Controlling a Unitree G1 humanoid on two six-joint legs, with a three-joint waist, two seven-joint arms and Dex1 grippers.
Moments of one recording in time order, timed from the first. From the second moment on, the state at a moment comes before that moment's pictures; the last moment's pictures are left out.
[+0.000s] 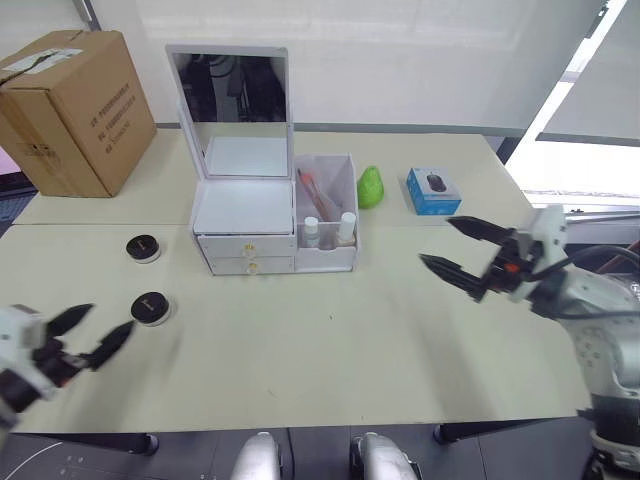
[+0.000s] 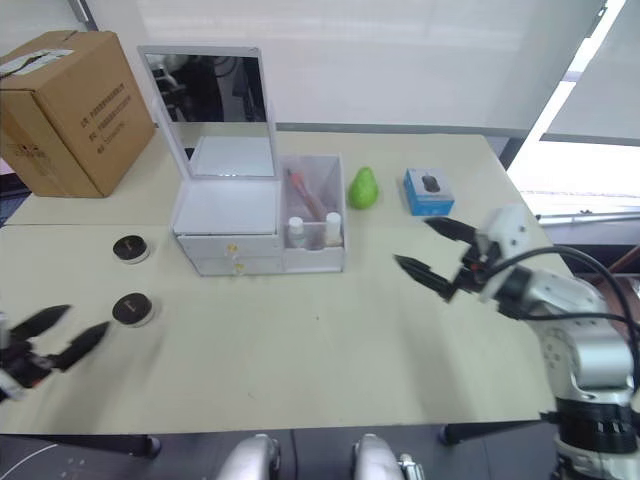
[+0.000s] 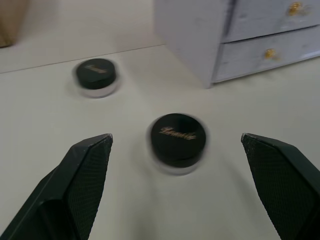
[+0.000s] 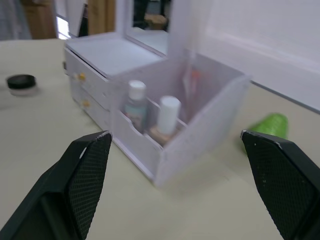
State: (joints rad) left arm 0.31 0.50 0.64 -0.35 -0.51 0.34 -0.78; right arm -0.35 -0.66 -0.16 -0.27 0.59 0.41 0.89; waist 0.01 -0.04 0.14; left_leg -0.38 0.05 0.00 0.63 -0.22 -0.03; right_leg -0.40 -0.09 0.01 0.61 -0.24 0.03
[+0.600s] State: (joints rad) left arm -0.04 0.06 0.04 -0.03 0.08 -0.06 -0.16; right arm -0.54 -0.54 0.06 -0.32 0.69 0.49 1.06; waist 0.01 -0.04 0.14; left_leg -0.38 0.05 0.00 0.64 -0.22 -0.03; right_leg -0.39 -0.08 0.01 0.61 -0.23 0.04
